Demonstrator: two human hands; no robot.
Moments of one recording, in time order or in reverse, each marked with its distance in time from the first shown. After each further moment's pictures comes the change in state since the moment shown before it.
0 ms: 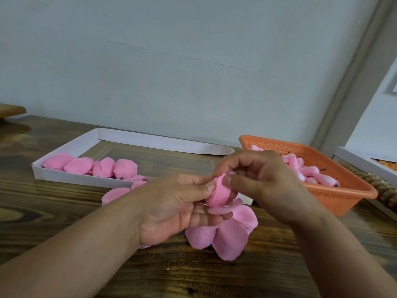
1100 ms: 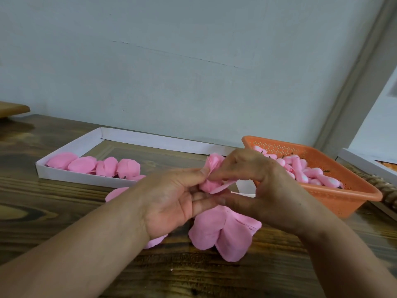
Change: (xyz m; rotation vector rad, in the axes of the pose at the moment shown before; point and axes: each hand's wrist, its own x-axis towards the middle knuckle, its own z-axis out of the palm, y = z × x) left_hand 0.003 0.006 -0.001 -0.253 0.107 0.064; right_hand 0.000 -0.008 0.005 -0.637 -0.078 -0.274
